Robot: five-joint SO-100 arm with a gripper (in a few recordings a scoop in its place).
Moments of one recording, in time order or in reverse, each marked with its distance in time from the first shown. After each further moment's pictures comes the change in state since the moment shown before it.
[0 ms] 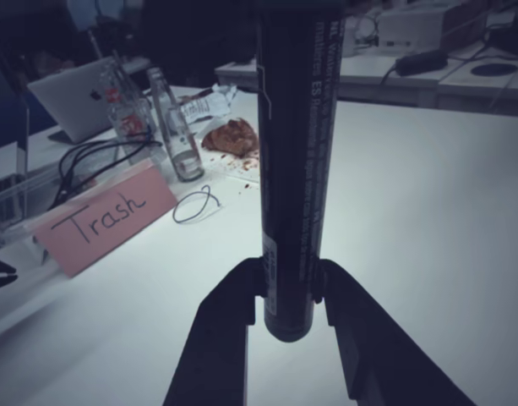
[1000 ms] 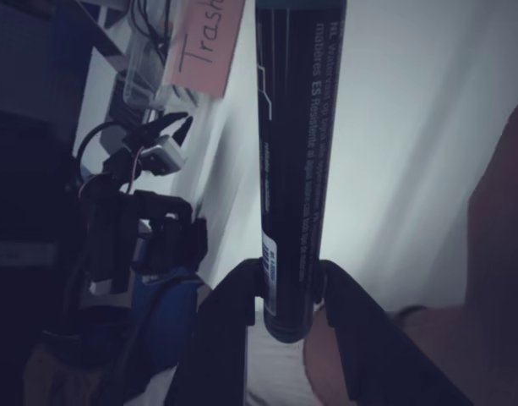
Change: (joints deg) arm -21.3 47.6 45.4 29.4 50.5
